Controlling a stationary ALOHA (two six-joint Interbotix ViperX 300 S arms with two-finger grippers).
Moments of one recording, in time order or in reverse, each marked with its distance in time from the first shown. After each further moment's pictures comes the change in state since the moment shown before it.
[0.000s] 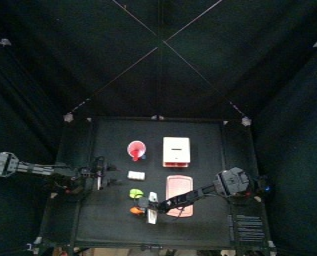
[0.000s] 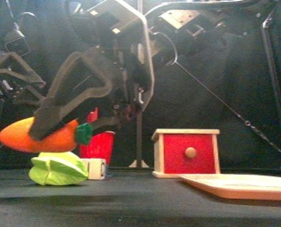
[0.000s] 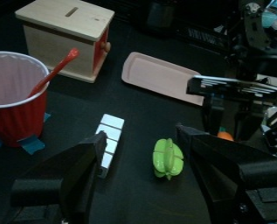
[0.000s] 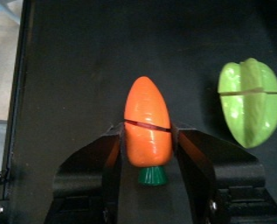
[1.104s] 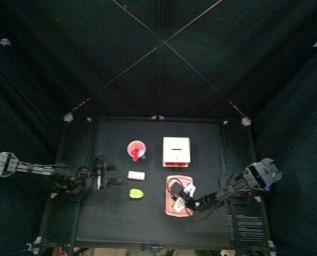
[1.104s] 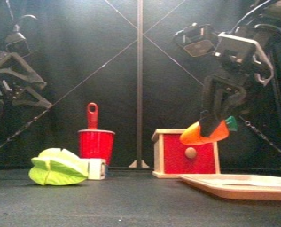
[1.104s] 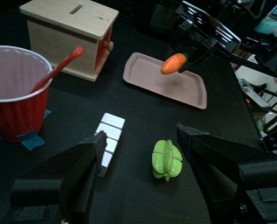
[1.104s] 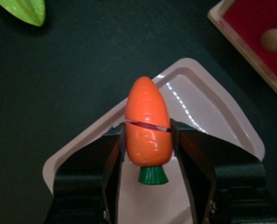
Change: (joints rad) left arm 0.000 -0.003 0.002 -0.037 0.000 -0.005; right arm 0.184 -0.380 0.390 0.365 0.692 0.141
